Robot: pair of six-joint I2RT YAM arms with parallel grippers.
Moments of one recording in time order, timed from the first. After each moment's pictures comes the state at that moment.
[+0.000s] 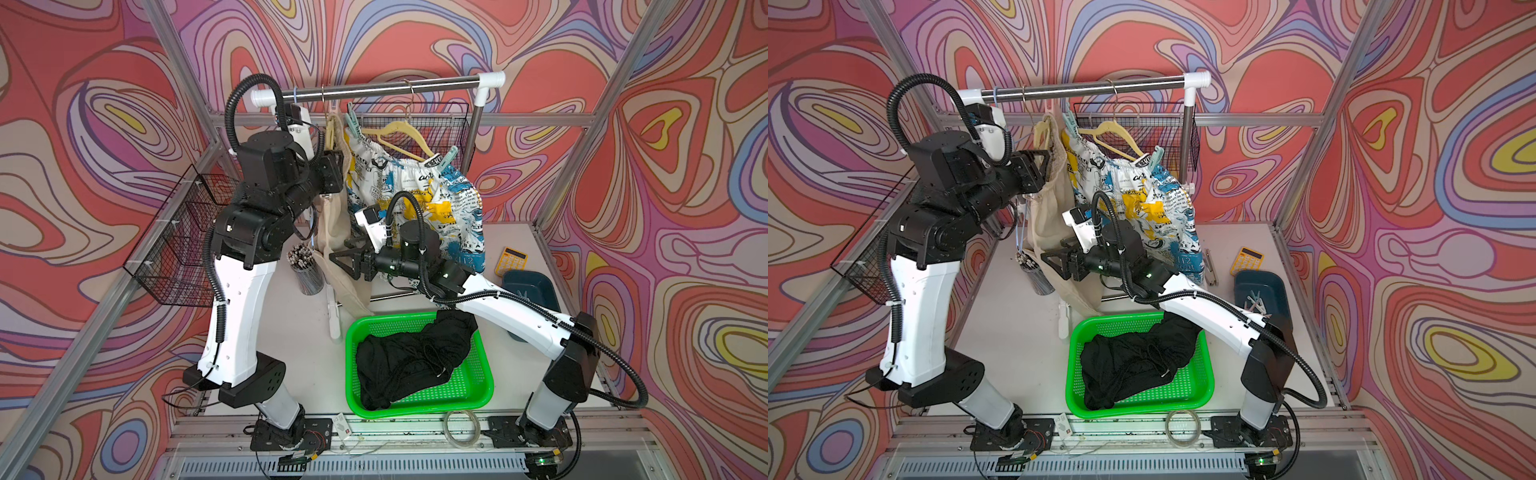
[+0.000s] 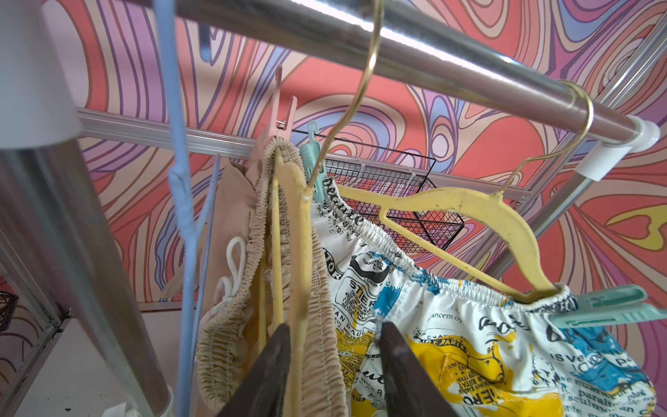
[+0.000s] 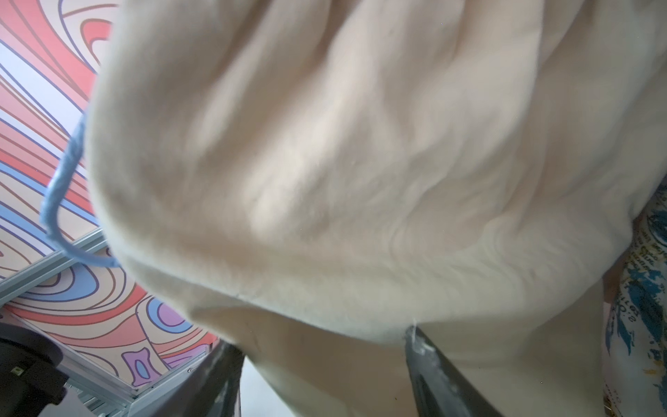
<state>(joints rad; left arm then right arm) -0.38 1.64 2.48 -0.94 -0.10 -0.32 0.89 1.74 1.66 0.01 -0.34 0.32</state>
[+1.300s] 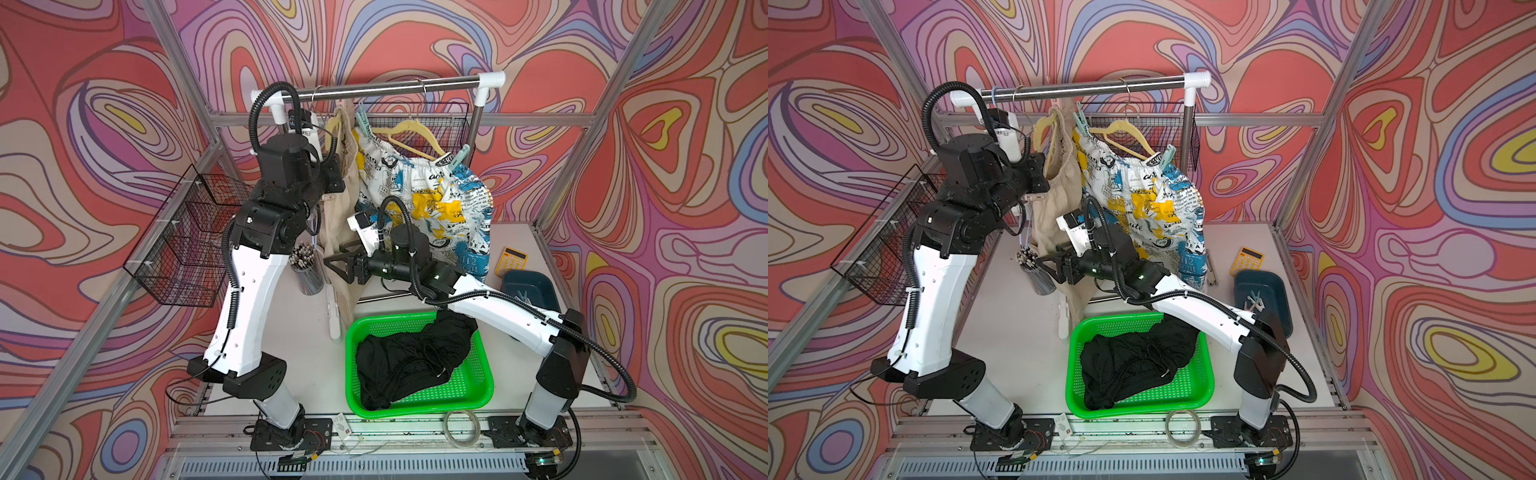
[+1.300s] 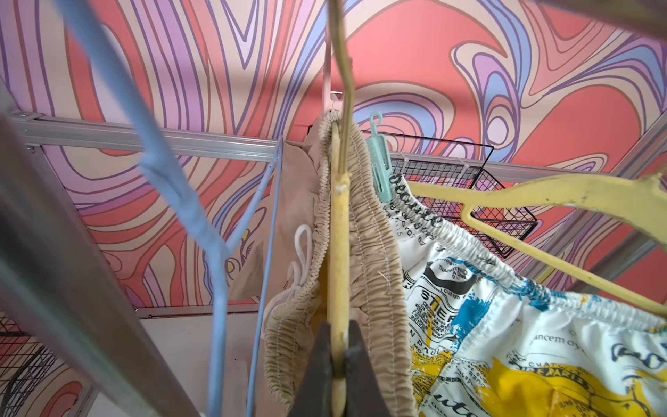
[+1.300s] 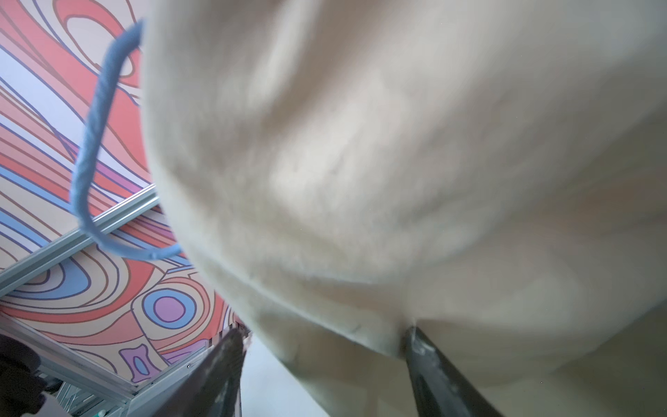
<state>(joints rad) -0.38 1.66 2.37 -0.84 -0.20 -0.21 0.91 1.77 1.65 0.00 -0.32 0.32</state>
